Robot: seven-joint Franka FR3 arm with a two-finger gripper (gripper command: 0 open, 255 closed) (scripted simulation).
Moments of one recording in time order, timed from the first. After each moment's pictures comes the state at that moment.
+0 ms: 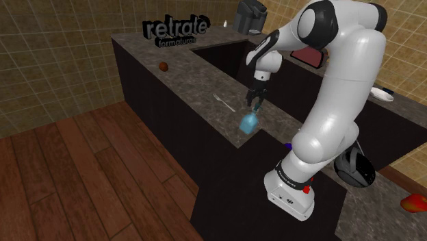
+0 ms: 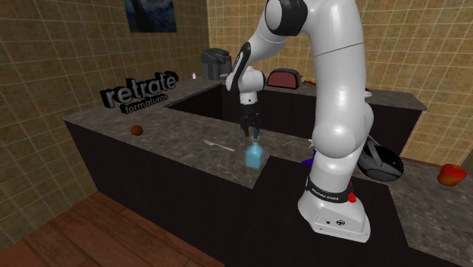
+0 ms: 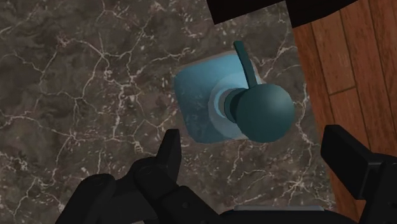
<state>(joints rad) -0.28 0.34 -0.41 -2.17 0.17 2.15 -0.53</state>
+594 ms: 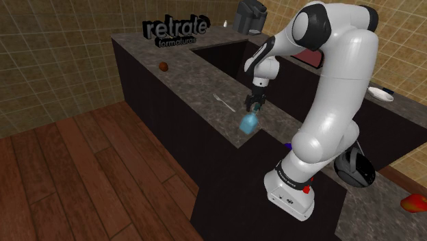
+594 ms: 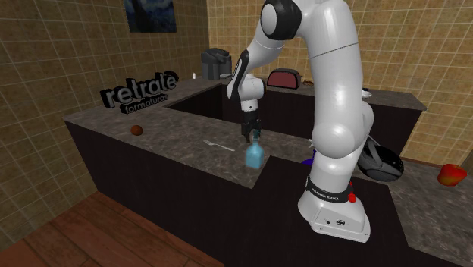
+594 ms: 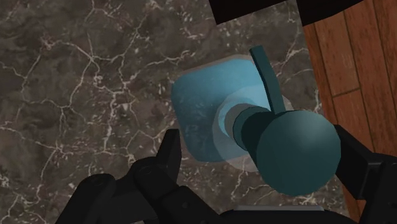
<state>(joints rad) -0.29 0.39 -0.39 -2.20 0.20 2.23 -0.55</state>
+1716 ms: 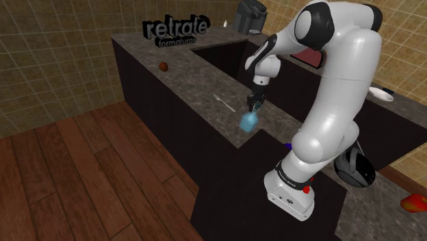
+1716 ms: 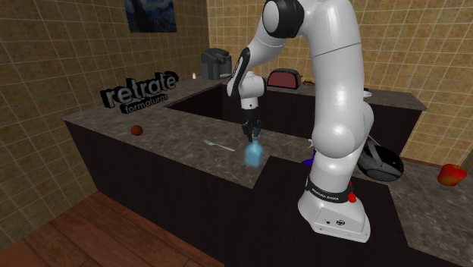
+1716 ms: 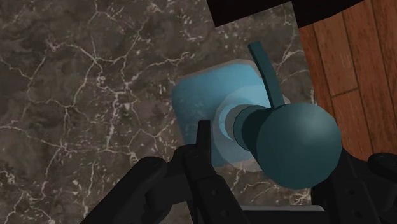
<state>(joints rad) -0.29 0.37 -0.40 -2.21 0.19 2.21 -0.55</state>
